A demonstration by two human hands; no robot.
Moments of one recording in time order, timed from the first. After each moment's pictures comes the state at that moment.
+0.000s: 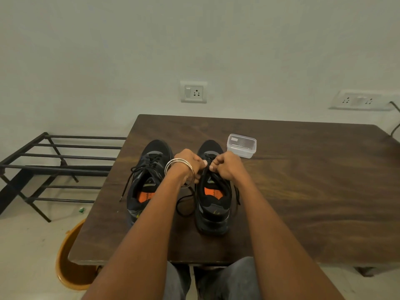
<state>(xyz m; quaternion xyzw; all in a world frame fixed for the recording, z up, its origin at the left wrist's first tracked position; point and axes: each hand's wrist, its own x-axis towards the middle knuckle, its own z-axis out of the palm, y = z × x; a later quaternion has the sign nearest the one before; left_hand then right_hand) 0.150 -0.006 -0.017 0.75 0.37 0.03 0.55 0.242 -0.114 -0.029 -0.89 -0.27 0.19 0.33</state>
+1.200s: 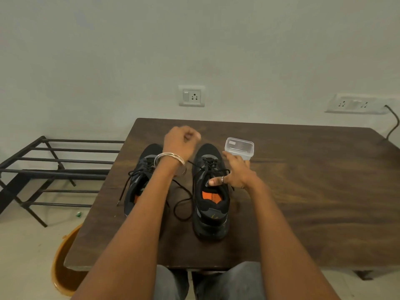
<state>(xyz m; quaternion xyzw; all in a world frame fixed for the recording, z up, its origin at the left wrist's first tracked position) 0.153 0.012 0.020 0.84 0.27 0.28 0.38 0.255 -0.146 -0.026 -0.89 -0.31 0.22 0.25</state>
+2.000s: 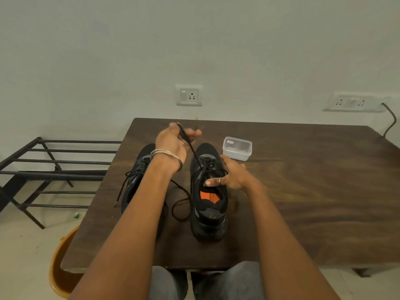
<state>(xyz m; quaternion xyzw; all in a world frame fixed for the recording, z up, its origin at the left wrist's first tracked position) 0.155 0.000 0.033 0.36 0.25 0.30 0.85 0.262 -0.146 -0.042 -0.86 -0.31 0.25 0.31</state>
